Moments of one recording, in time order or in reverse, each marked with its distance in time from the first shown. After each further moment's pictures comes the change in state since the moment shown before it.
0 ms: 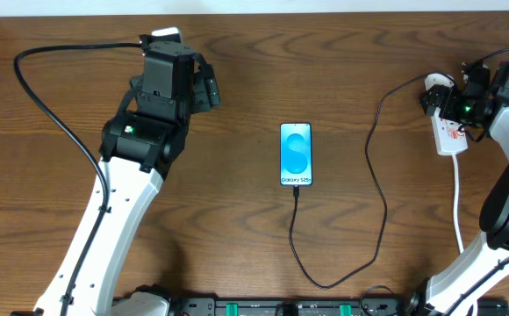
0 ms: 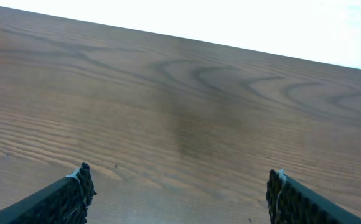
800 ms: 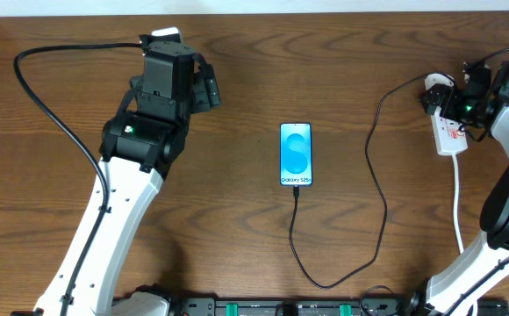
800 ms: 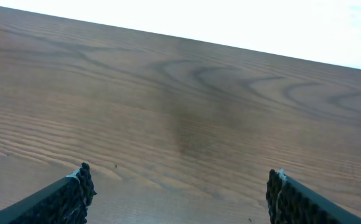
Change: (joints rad) left arm 0.000 0.000 0.000 0.000 0.000 0.000; right arm -0.005 0.002 0.010 -0.027 -0.033 0.012
